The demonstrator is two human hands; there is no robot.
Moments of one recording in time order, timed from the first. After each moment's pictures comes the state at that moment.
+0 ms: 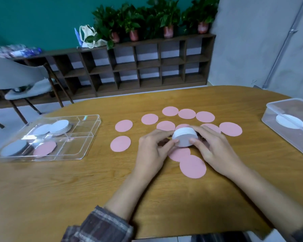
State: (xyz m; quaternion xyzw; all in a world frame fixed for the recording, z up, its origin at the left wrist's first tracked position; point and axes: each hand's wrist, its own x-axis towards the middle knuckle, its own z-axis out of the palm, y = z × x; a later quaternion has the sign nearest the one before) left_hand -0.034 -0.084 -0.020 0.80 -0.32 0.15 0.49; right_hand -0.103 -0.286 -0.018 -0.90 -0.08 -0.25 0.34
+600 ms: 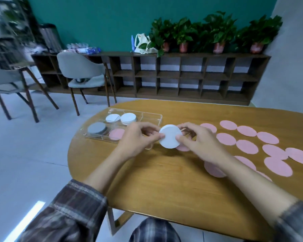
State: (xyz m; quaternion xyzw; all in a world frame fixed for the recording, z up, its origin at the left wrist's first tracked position) left_hand -0.001 0.160 0.042 0.83 -0.20 0.06 0.51; right_hand -0.034 -0.077 0.043 -0.88 -0.13 -0.12 0.43
